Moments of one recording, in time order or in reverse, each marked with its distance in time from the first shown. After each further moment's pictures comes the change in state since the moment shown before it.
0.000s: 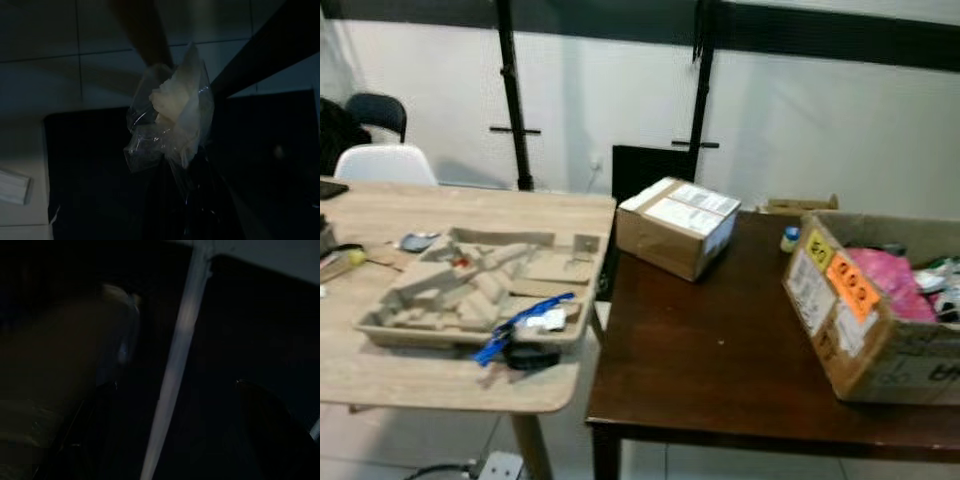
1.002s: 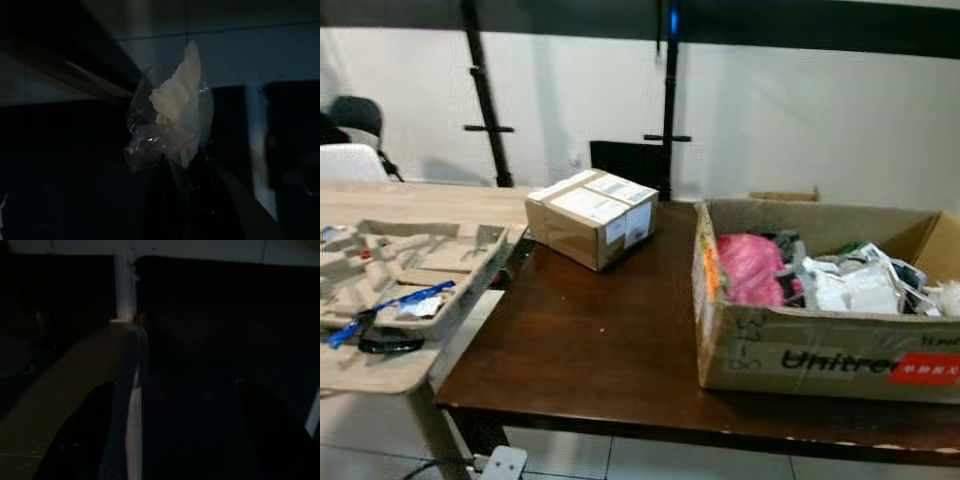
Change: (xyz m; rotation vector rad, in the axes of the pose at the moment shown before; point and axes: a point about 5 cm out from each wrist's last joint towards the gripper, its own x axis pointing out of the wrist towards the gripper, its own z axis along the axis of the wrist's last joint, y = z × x) left arm 0.000 -0.005 -0.005 0.002 0.022 -0.023; right arm -0.001 -0.007 0.004 0.232 -0.044 -0.049
